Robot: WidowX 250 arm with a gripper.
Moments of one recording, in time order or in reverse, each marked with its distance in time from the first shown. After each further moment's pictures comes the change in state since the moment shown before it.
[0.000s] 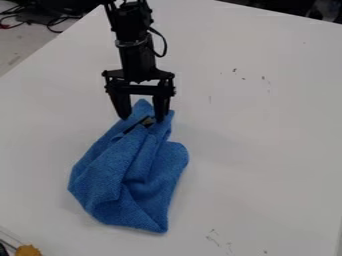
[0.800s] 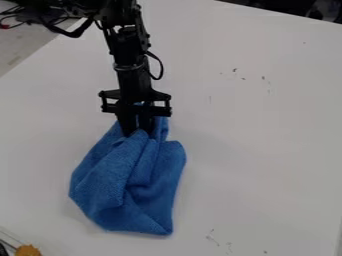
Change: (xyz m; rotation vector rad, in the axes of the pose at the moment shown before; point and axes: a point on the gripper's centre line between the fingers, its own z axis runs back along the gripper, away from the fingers) arm -0.011 0.001 -0.025 0.023 0.023 0.037
